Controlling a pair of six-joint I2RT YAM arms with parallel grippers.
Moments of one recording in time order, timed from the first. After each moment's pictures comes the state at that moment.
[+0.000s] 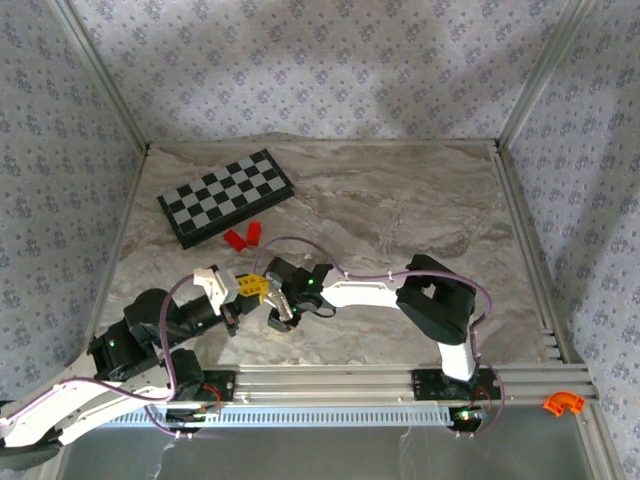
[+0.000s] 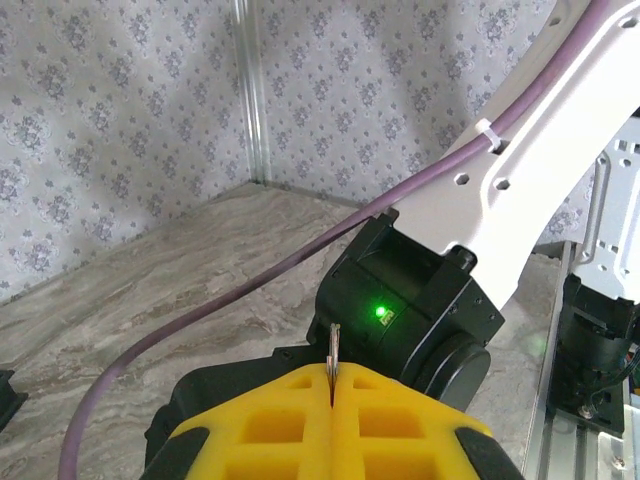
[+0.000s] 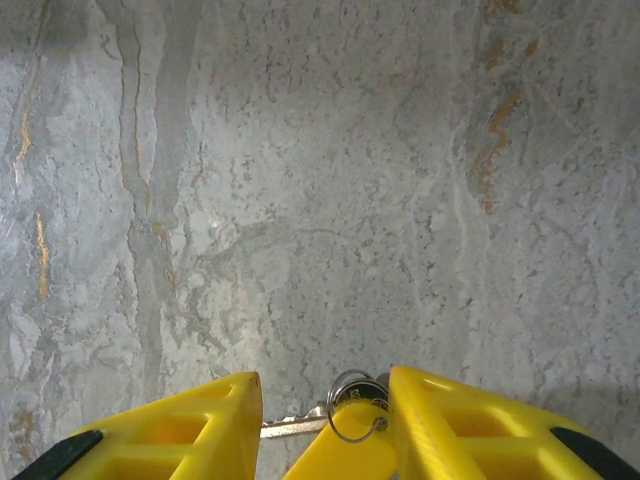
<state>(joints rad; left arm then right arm) -1.08 0.34 0.63 -0.34 -0.04 -0.01 1.14 1.92 1.23 -0.39 -0.18 -0.07</state>
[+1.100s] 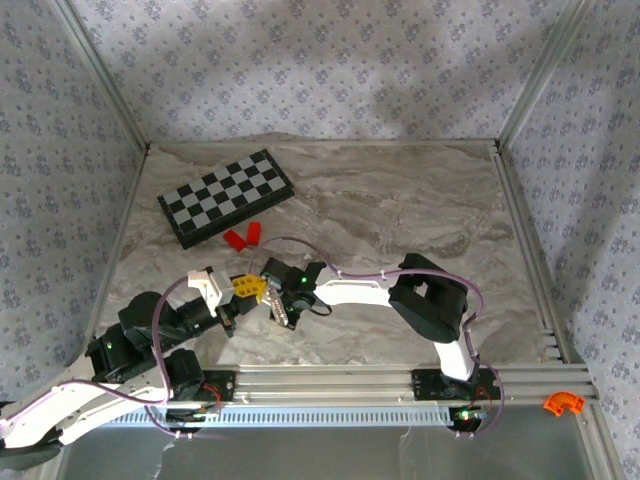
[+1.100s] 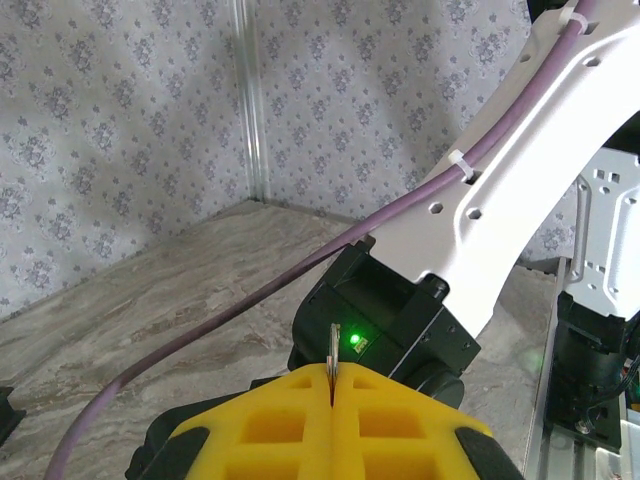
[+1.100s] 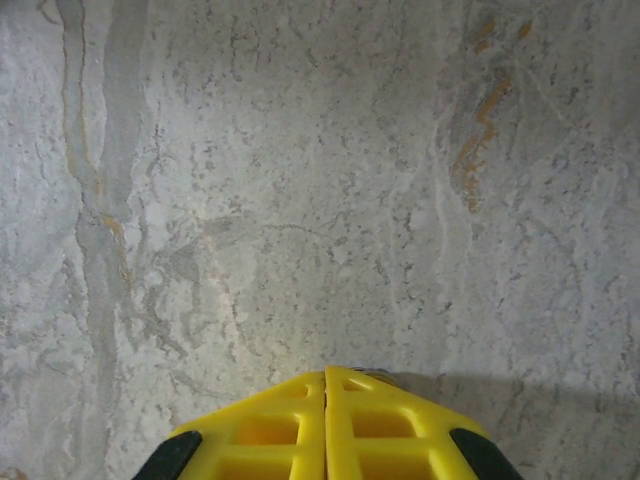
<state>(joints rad) -1.09 0.31 0.62 -0.32 -0.04 -0.01 1.14 1.97 1.30 -0.46 -0.13 -0.11</state>
